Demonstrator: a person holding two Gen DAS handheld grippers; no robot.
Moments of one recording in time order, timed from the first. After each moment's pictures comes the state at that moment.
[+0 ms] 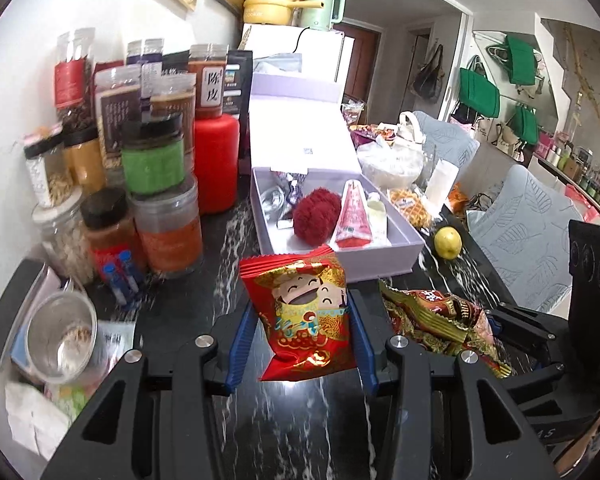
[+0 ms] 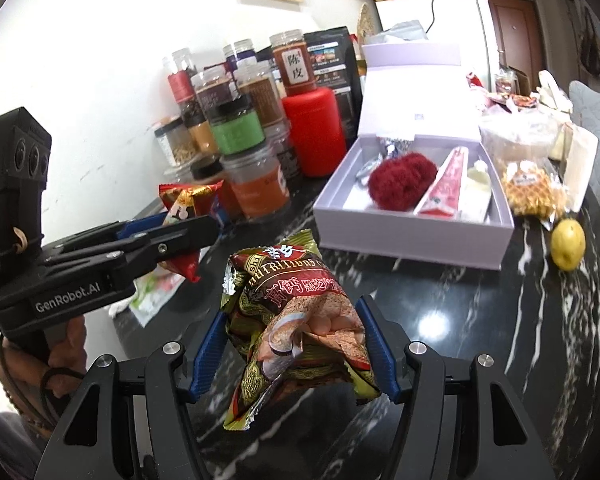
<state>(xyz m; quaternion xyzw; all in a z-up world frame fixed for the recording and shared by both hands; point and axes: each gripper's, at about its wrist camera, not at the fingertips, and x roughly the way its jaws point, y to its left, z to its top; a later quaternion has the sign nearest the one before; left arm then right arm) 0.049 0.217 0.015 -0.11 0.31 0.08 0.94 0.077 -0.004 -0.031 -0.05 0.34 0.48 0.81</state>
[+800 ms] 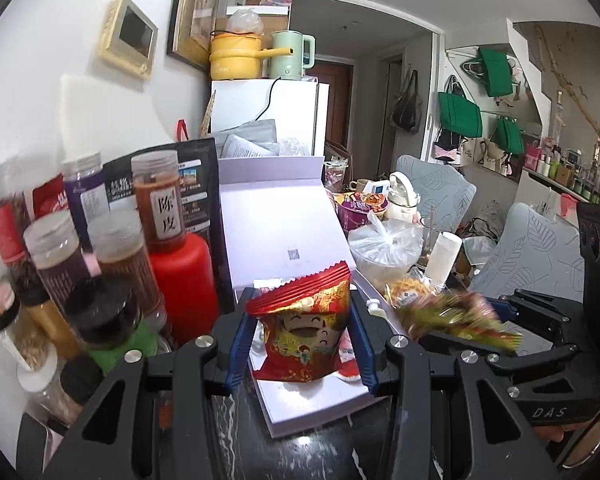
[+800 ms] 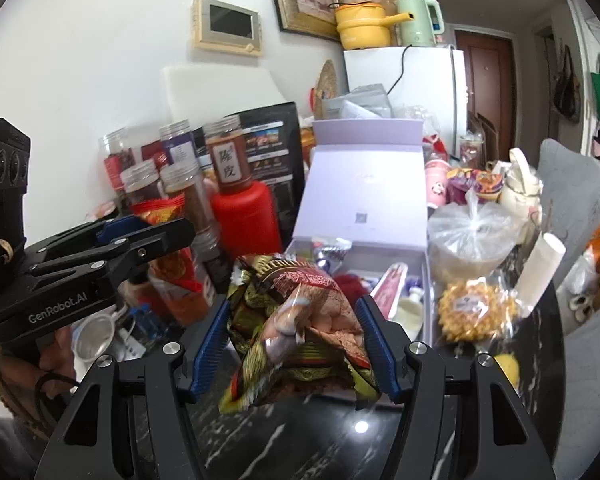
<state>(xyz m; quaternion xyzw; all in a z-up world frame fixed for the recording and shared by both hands) 0.157 0.234 0.090 -0.05 0.23 0.05 0.97 0.177 0.013 0.051 -0.06 0.27 0.42 0.86</state>
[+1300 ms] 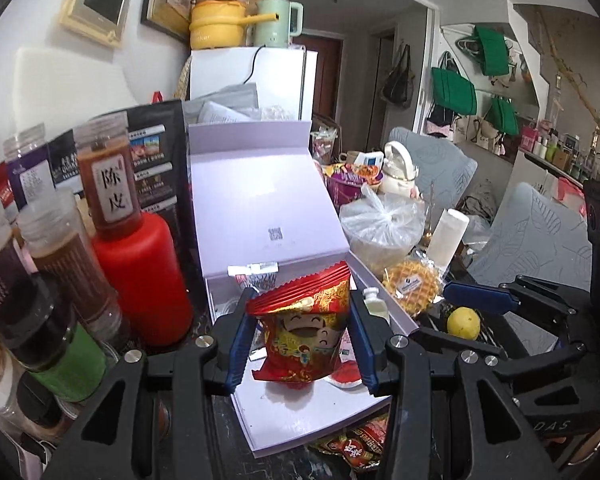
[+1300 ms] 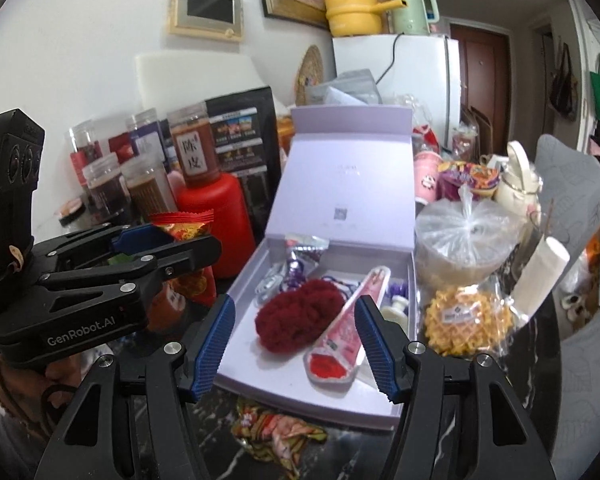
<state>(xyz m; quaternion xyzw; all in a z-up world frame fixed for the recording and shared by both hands) 0.216 0.234 0.059 -0.05 0.28 0.02 0.96 0.217 0.024 0.031 -0.07 0.29 0.40 0.86</state>
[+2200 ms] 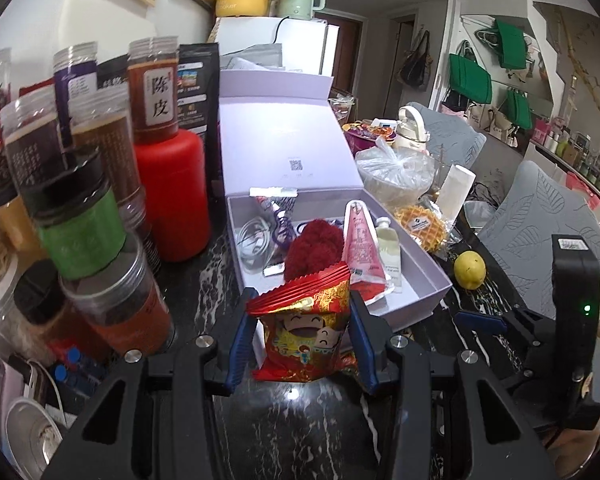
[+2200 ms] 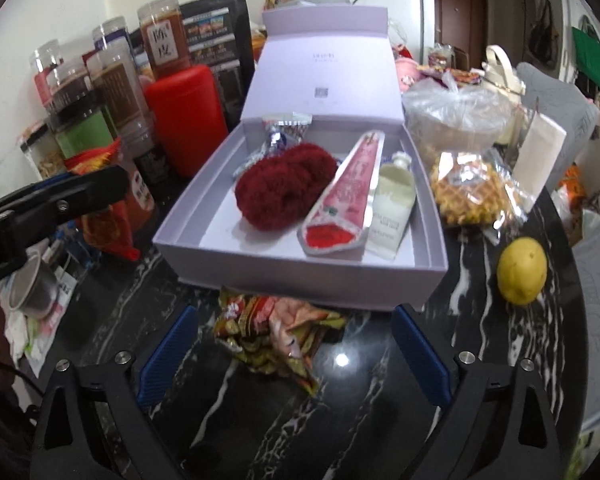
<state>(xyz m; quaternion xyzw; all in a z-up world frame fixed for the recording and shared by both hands) 0.158 0.239 0.012 -0.08 0.32 0.05 0.94 0.178 0.023 -0.063 -0.10 0.40 0.33 0.85</state>
